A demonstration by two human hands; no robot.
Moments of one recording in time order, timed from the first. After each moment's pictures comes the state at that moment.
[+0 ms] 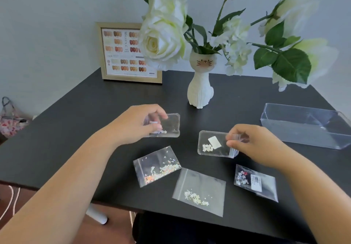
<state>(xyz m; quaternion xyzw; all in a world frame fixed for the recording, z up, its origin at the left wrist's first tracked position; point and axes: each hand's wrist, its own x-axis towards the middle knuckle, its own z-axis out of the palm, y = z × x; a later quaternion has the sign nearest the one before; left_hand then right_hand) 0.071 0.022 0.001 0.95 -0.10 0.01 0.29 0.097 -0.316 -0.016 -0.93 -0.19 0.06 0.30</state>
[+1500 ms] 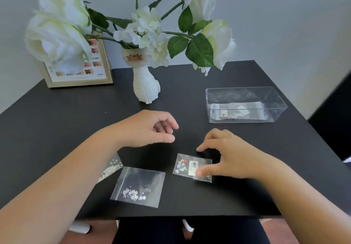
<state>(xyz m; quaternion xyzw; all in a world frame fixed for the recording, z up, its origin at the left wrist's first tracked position) 0.098 -0.146 0.011 0.91 -0.22 -0.18 0.31 0.059 -0.412 -0.037 -0.94 -0.25 0.12 0.22</state>
